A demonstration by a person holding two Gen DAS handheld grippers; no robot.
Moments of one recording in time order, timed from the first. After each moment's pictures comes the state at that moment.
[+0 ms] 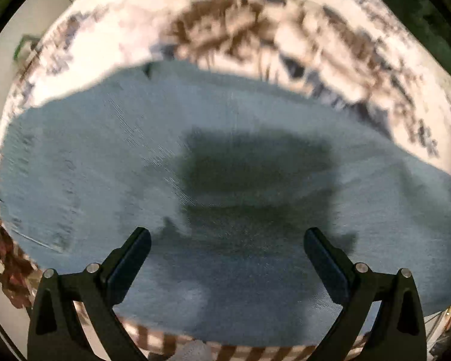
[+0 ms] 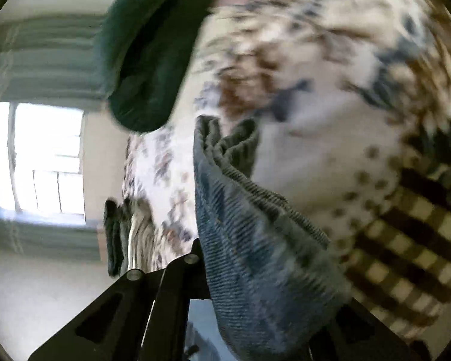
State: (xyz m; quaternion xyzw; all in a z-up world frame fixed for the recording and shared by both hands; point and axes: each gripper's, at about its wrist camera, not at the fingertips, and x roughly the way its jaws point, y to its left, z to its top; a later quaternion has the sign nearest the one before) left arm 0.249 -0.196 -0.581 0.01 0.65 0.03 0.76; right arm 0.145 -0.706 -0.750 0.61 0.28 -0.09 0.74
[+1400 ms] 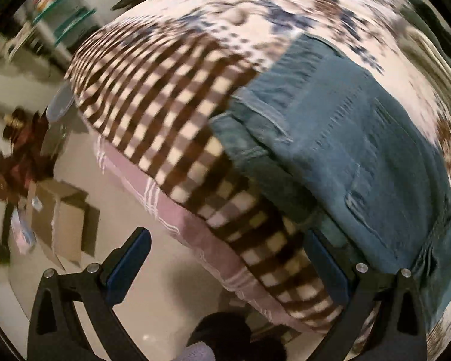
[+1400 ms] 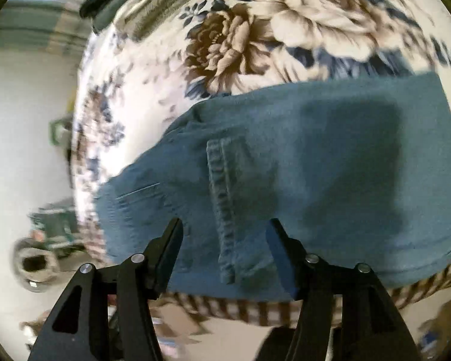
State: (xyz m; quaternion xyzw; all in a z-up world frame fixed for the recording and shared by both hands) left arm 0.144 0.161 -0.556 -0.17 0.60 0.24 0.74; right arm 0.329 -0.255 -0.718 0.30 0.64 0.06 0.70
